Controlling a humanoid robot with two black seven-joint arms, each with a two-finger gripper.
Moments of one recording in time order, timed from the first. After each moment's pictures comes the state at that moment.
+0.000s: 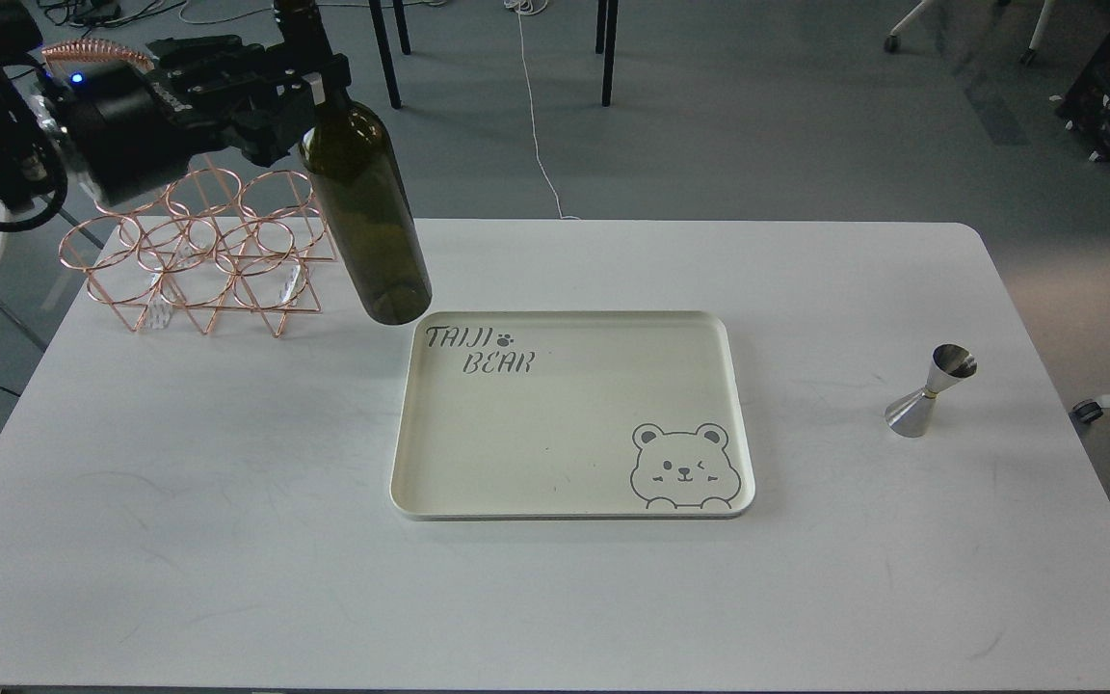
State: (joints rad) left arm -0.92 0.99 -0.70 -1.41 1.69 -0.12 -0.37; right arm 0.97 -0.73 0.40 0.62 -0.28 0.18 0.49
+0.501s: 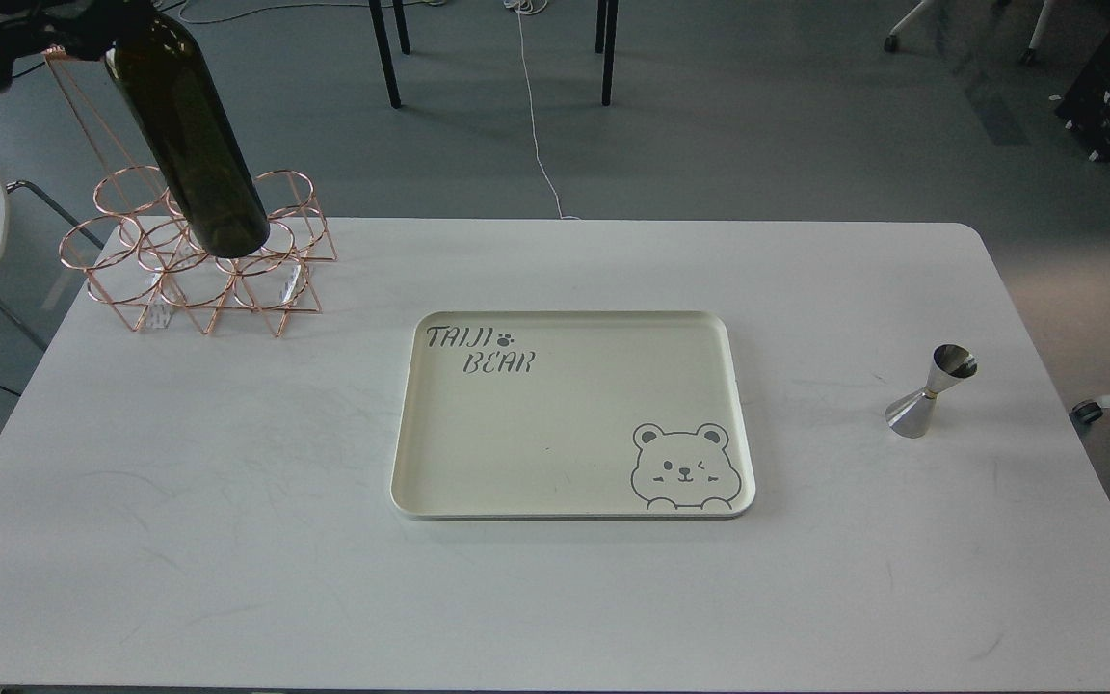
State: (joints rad) left arm -0.98 0.95 -0.68 -1.09 1.70 -0.07 -0.39; right arm 0.97 -0.73 0.40 0.62 -0.28 0.18 0.49
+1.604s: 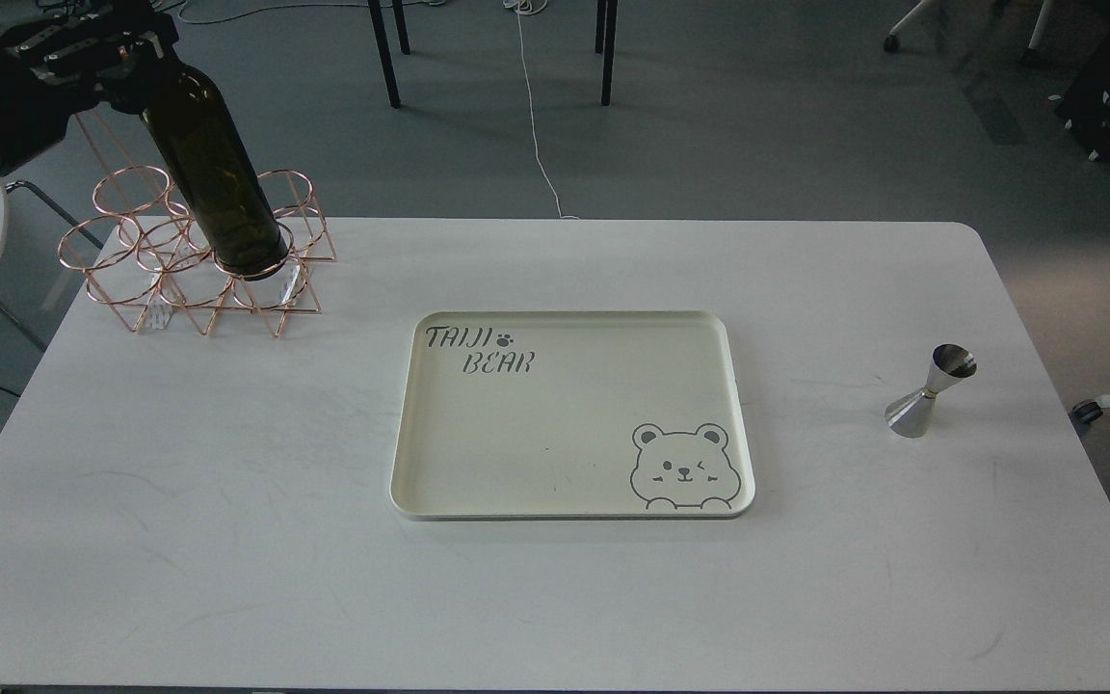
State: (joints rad) left arm -0.96 0.86 -0.55 -0.99 1.70 0.04 -0.38; right arm 0.98 -0.73 0.40 0.62 -0.28 0.18 0.49
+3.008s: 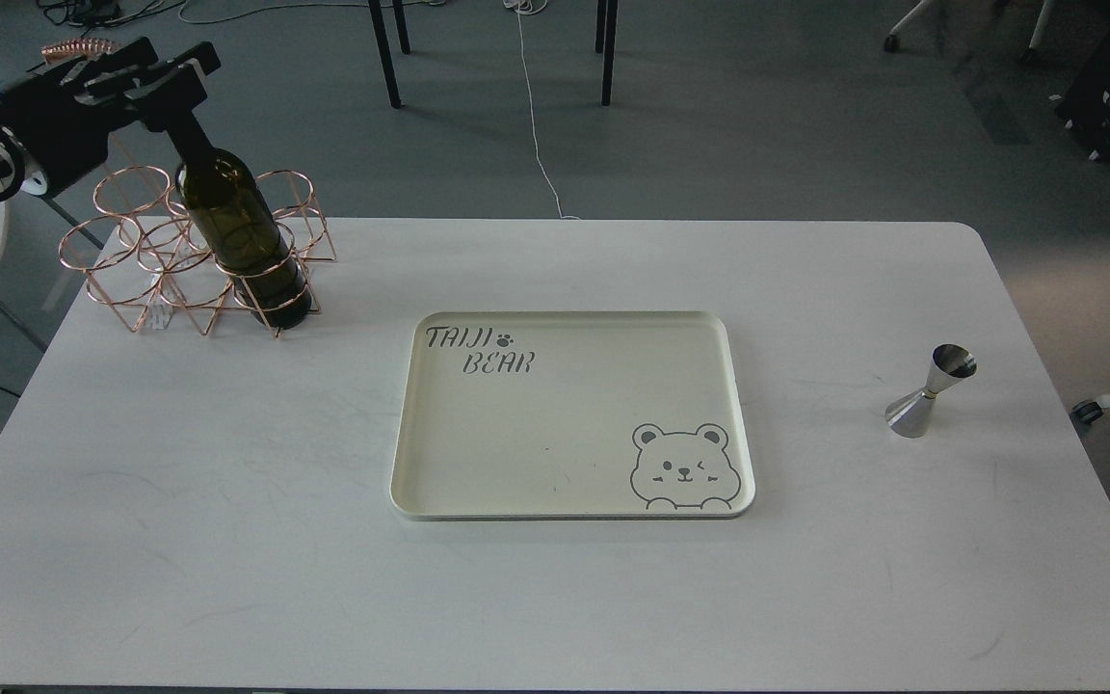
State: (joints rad) left arm -0.97 0.81 -0.53 -0.92 1.31 0.04 -0.39; right arm 0.98 -0.74 0.40 0.63 -0.28 0.19 0.49
